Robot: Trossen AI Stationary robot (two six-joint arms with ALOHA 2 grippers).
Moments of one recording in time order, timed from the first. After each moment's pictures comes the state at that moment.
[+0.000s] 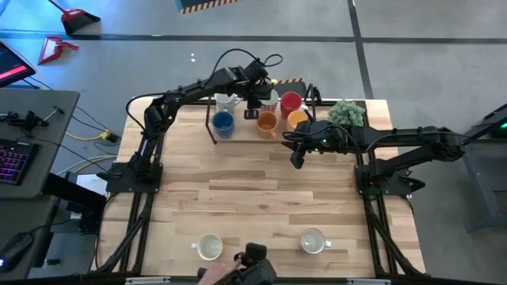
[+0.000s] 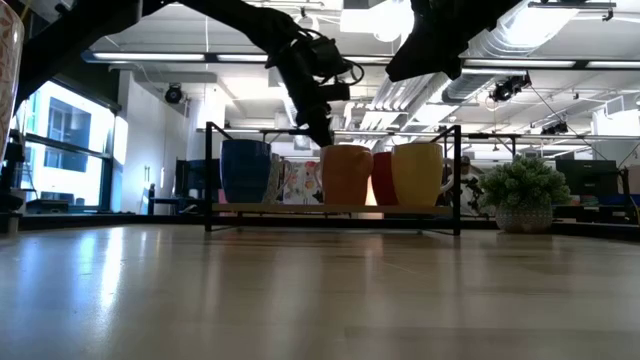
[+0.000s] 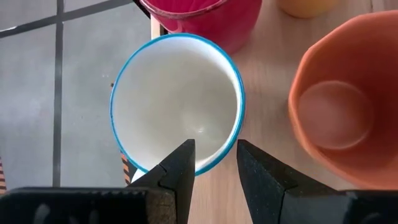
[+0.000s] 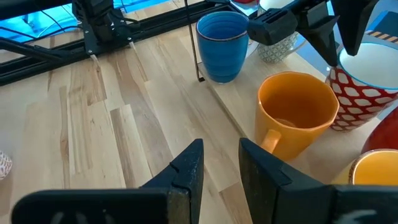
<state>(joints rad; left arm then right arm) 0.55 2.15 2.02 -0.87 0.01 0.69 -0.08 1.18 0.94 -0.30 0.22 0.25</state>
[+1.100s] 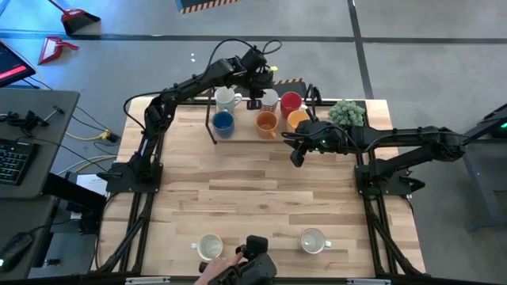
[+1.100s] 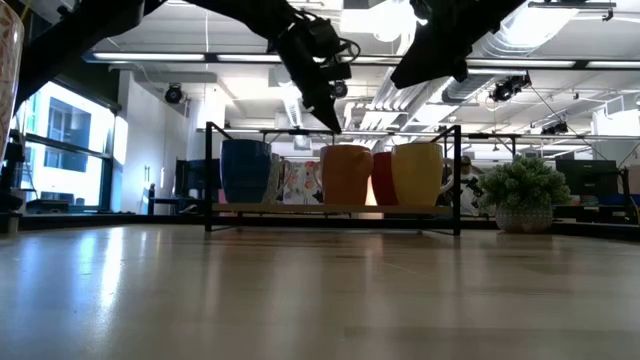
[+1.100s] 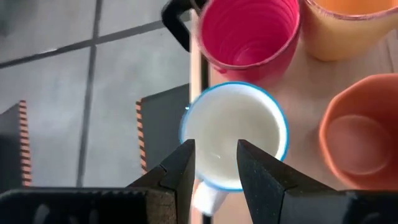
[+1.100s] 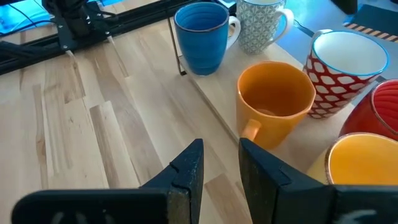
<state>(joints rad) 0.57 2.16 2.17 -0.89 0.02 0.69 -0.08 1.18 0.94 -0.35 0.29 0.28</state>
